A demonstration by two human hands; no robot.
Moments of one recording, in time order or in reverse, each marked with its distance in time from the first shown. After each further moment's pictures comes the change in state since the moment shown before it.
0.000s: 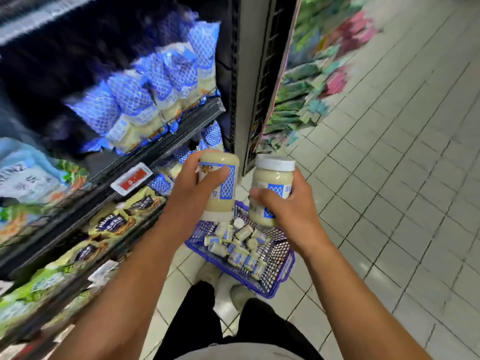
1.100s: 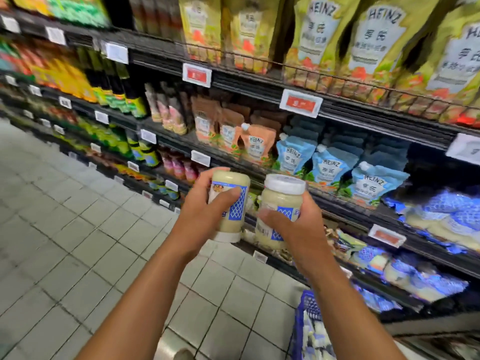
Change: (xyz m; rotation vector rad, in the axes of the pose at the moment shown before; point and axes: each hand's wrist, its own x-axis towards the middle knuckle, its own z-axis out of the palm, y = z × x) left_hand -0.415 0.001 -0.166 -0.222 1.197 0.324; right_hand -0.249 -0.047 0.256 -0.097 -1.278 -0.224
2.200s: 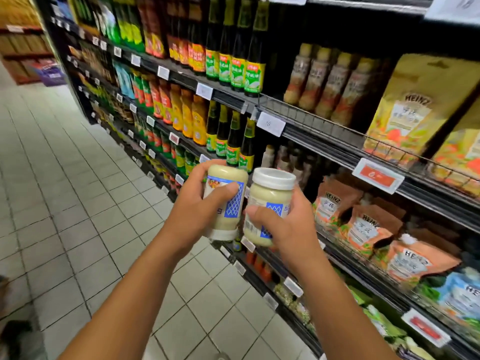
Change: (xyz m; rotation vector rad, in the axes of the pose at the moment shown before) left_hand 0.127 0.091 -0.345 -0.023 0.262 0.235; right_hand 0.173 -0.043 0.369 0.094 -0.378 -0.157
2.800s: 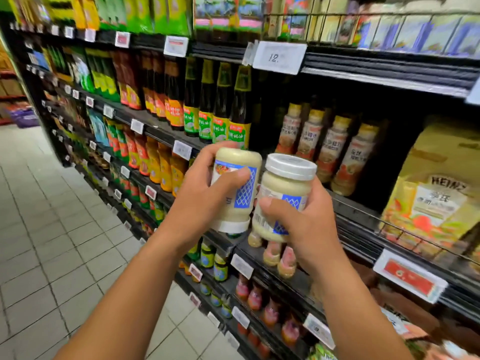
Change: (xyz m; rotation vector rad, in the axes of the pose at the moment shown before) left_hand 0.203 0.050 0.019 -0.034 -0.159 0.234; right_hand 0.184 -0.043 -0.019 0.035 0.048 -0.191
